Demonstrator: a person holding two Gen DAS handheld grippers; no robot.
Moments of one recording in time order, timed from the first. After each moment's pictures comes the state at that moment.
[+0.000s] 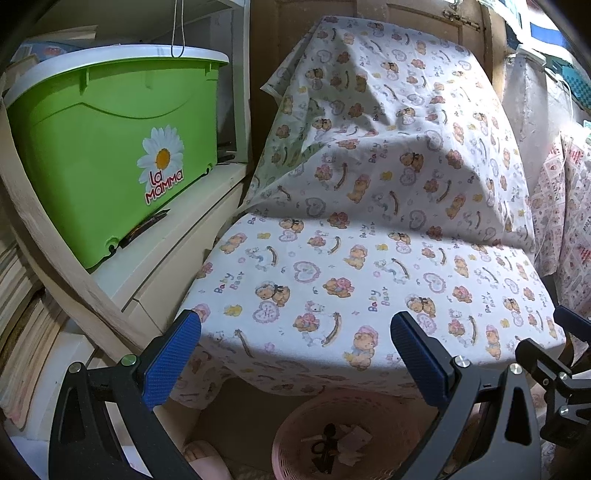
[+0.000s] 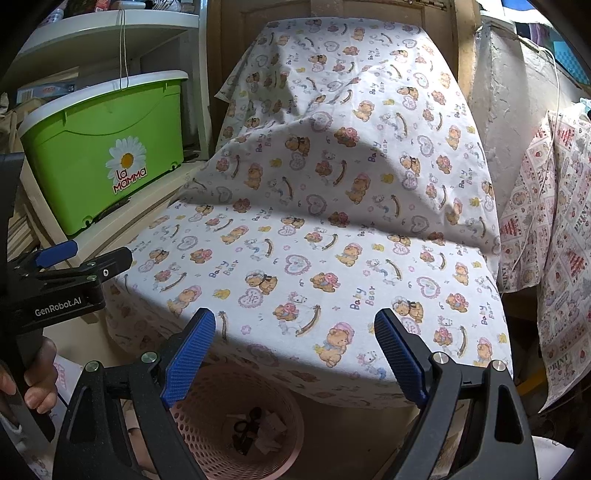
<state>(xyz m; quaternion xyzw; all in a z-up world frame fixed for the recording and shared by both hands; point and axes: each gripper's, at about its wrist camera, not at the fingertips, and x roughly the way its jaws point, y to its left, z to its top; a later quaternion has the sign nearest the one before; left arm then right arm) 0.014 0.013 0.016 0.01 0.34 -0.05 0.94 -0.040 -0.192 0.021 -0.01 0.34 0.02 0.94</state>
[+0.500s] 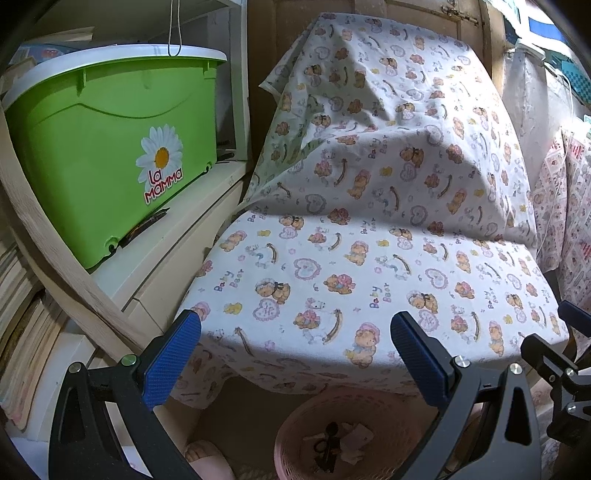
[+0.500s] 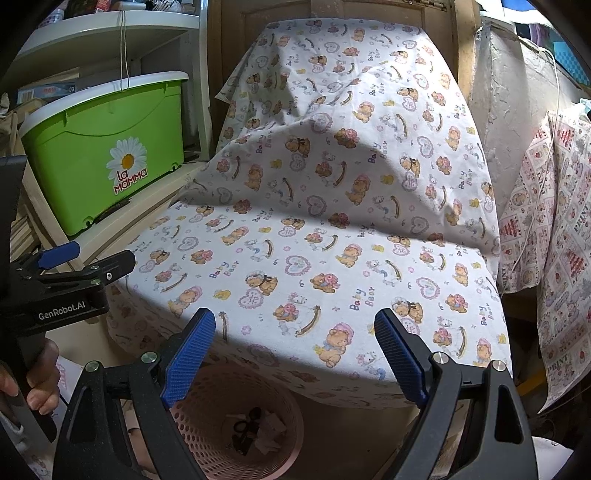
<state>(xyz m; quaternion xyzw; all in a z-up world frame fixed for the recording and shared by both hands) 0.016 0.012 0.012 0.02 0.34 -0.05 0.94 -0.041 -0.192 0.022 -0.01 0.34 0.02 0.94</state>
